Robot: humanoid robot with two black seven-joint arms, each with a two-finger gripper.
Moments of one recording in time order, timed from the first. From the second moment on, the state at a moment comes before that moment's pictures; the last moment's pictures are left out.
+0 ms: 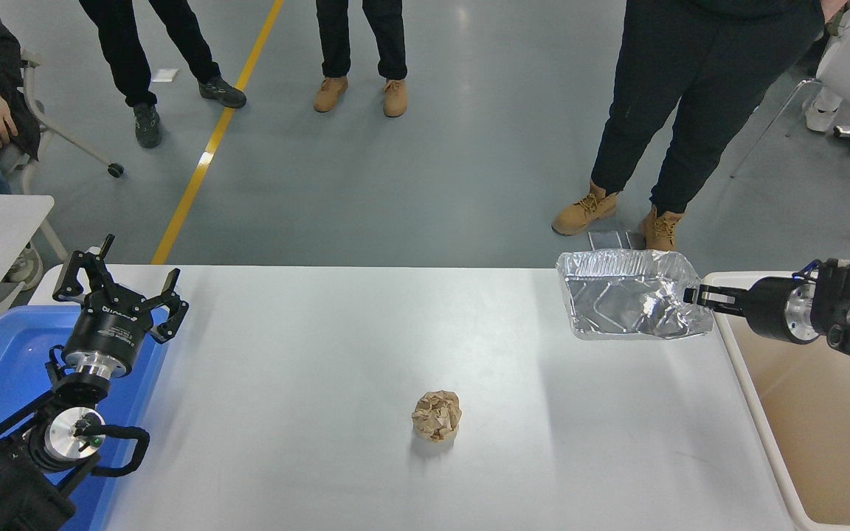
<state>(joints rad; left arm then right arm) -0.42 0.44 -0.90 -0.65 0.01 -0.49 -0.57 1.26 -0.68 -0.66 0.78 -0.71 0.04 0.47</state>
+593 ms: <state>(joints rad) -0.42 0.44 -0.90 -0.65 0.01 -0.49 -0.57 1.40 -0.79 -0.70 0.86 -0.70 0.11 0.47</state>
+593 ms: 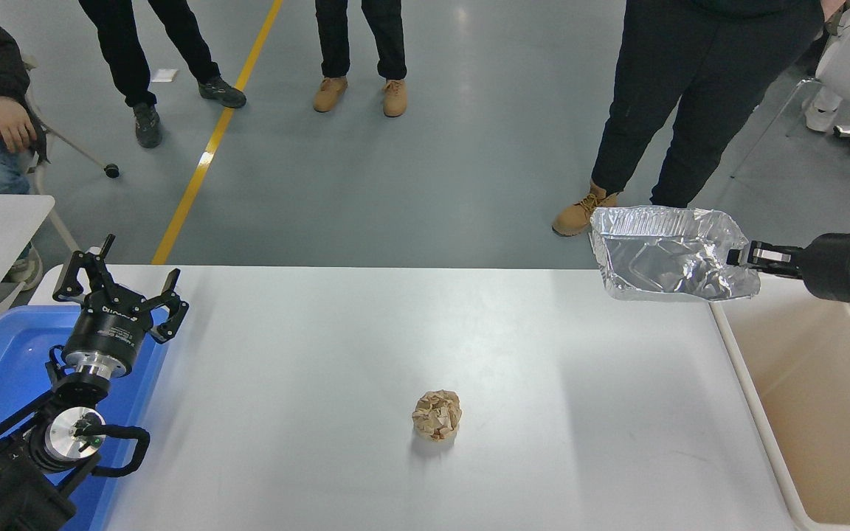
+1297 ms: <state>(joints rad) -0.42 0.44 -0.90 -0.65 0.01 -0.49 -0.57 1.30 -0.94 -0.70 0.83 -0.61 0.12 0.50</state>
